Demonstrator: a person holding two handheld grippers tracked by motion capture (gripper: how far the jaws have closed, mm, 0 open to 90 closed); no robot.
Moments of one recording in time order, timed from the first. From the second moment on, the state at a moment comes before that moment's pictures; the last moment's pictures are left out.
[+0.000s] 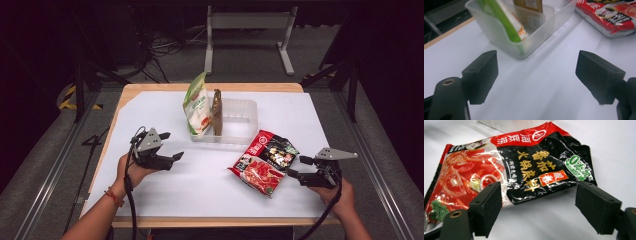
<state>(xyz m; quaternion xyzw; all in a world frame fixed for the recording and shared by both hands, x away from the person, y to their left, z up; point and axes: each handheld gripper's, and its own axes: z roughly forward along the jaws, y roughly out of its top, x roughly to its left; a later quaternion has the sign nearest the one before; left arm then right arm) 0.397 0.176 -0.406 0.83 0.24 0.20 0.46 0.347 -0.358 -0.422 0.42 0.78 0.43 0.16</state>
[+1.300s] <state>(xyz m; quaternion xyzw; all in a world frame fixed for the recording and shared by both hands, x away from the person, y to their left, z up) 0.362 0.222 -0.433 0.84 0.26 0.20 0.44 0.414 -0.366 -0.436 0.49 0.76 0.40 0.11</state>
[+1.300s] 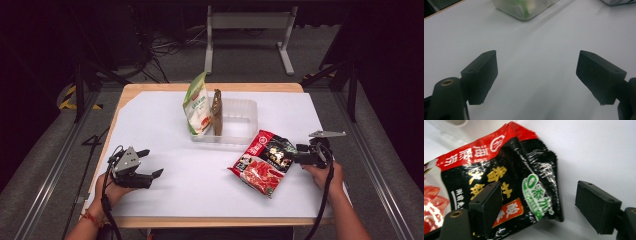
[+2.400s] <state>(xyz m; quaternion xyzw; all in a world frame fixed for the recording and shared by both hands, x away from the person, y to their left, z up) 0.366 0.221 -0.438 0.84 0.26 0.20 0.43 0.412 -0.366 -0.435 0.49 0.74 0.46 0.09</state>
